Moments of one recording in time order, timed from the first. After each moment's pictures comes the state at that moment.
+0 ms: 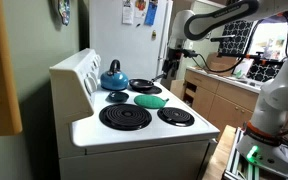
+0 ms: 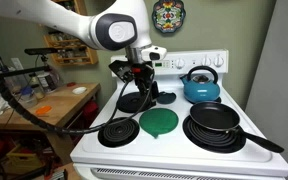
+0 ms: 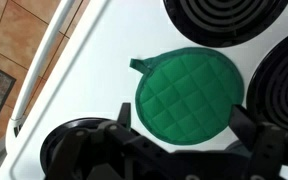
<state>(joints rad) 0.08 -0.26 0.19 -2.28 0.02 2.12 0.20</state>
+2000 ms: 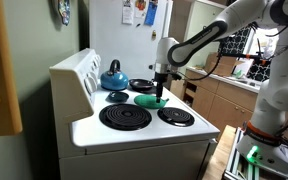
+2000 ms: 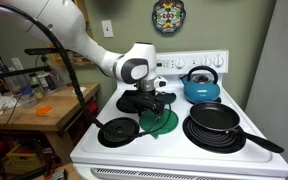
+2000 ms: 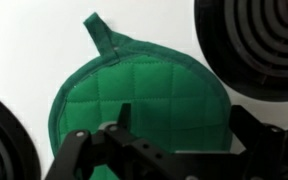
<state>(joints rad) 0.17 0.07 0.18 -2.25 -0.01 2.32 -0.31</state>
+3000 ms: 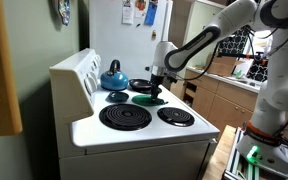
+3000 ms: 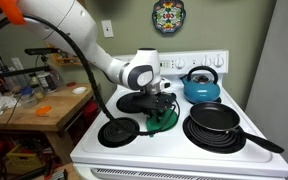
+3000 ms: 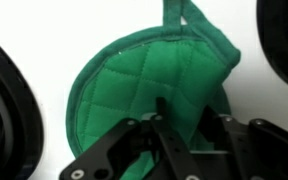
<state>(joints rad) 0.16 0.14 0.18 -2.22 -0.05 2.45 -0.43</state>
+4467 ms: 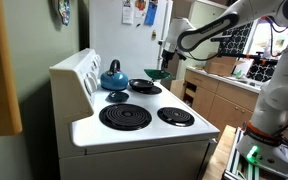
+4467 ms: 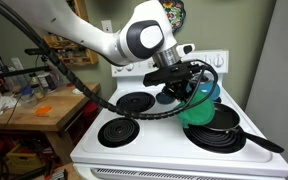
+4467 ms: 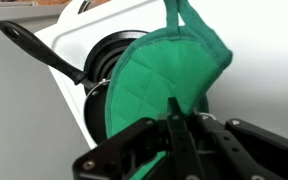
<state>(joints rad) 0.06 -0.10 0.07 -2.19 -0.32 2.38 -0.37</state>
